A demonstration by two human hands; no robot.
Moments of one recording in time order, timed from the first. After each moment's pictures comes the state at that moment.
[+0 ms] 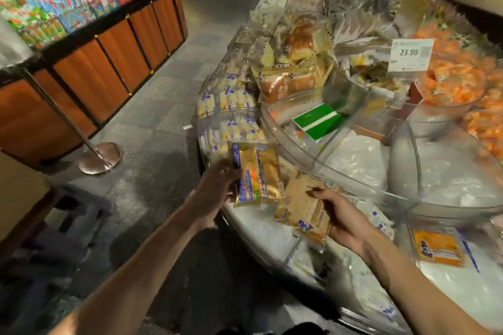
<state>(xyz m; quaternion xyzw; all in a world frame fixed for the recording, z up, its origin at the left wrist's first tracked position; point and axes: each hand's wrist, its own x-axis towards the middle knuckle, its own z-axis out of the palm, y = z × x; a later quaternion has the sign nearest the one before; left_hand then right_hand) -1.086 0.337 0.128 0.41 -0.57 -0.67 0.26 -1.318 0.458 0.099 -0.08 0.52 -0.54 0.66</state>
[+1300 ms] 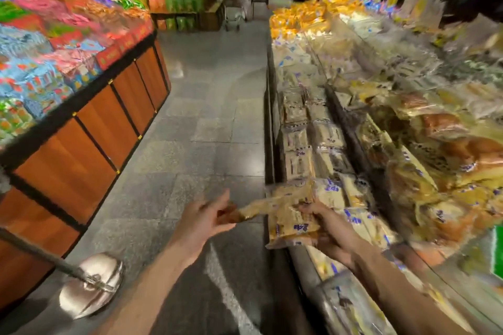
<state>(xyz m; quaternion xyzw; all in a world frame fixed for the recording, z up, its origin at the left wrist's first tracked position) -0.920 -0.266 0.139 0.44 -0.50 -0.70 0.25 -1.138 -0.131 0.117 -0.10 0.52 -0.60 0.60</state>
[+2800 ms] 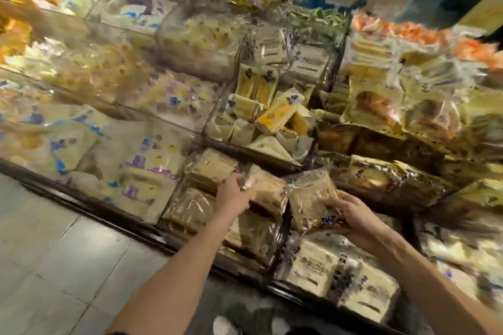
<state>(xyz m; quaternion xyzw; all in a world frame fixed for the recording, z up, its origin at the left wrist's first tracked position) -1.558 -0.702 0.014 0.07 -0.85 -0.48 -0.20 -1.438 -0.469 0.078 0.32 0.54 -0.77 0.11</state>
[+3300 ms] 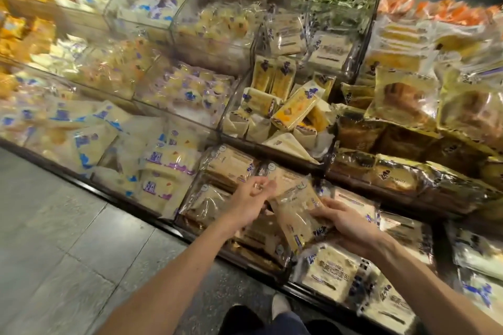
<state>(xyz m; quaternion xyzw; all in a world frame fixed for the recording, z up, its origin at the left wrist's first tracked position) -1.540 -0.717 0.045 -0.02 -0.81 -0.50 -0.30 -1.454 -0.501 0.061 0.27 0.52 -0.78 0.23</state>
